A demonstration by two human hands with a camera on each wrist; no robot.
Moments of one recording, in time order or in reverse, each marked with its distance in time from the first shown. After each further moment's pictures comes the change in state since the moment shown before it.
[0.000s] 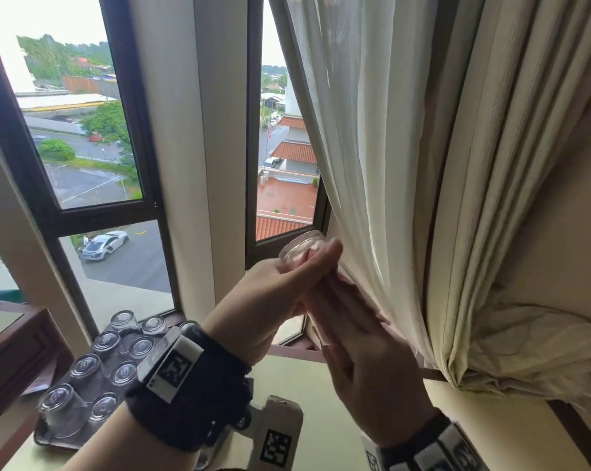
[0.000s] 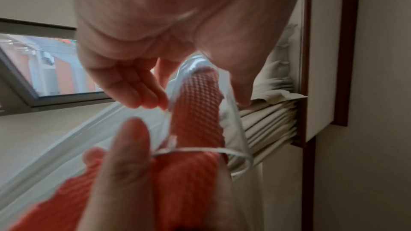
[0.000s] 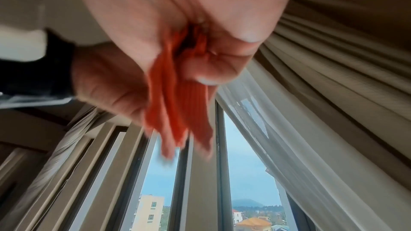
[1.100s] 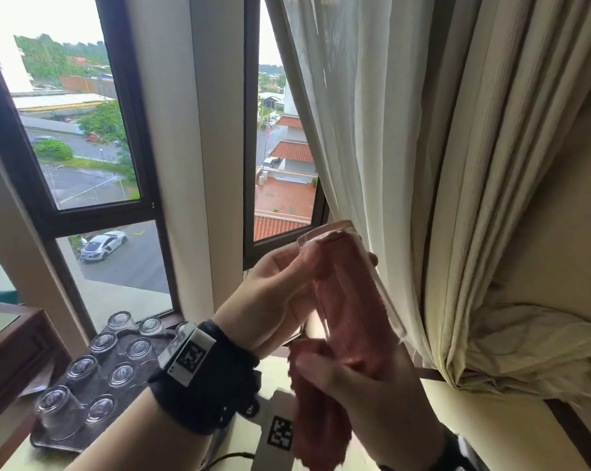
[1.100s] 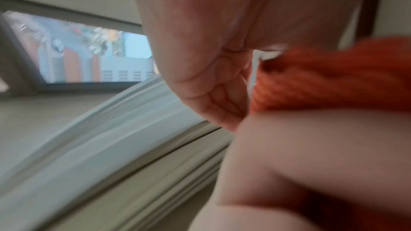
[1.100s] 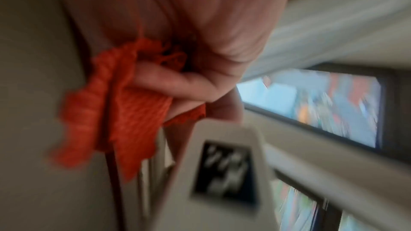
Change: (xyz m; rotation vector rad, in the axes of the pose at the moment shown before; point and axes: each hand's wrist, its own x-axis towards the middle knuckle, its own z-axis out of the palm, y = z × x) left_hand 0.008 -0.011 0.002 -0.330 -0.297 0.218; right_hand 0.006 -0.043 -0.038 1.102 -0.220 0.638
